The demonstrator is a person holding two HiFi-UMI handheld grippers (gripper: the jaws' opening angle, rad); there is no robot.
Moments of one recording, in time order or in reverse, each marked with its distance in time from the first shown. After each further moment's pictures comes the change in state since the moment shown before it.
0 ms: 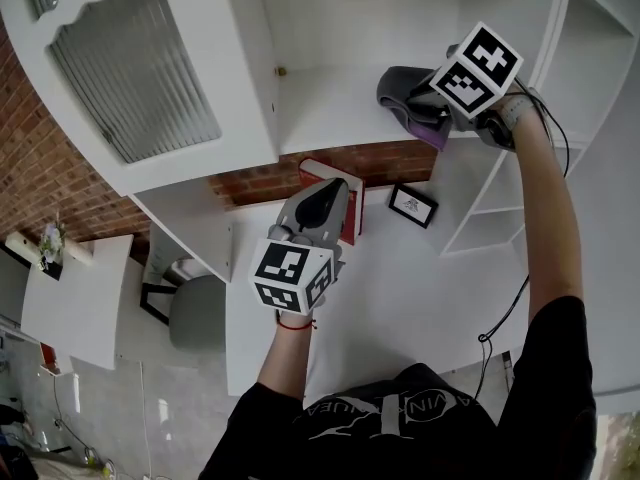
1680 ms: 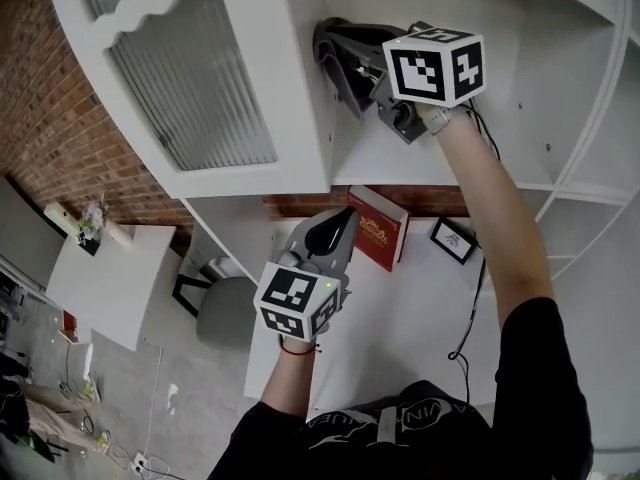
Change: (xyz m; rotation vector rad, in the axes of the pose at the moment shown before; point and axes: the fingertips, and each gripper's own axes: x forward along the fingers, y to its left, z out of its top) left arm -0.035 0.037 0.020 0.056 0.070 0.126; right arm -0.034 0.035 0.256 0.055 -1.017 0.132
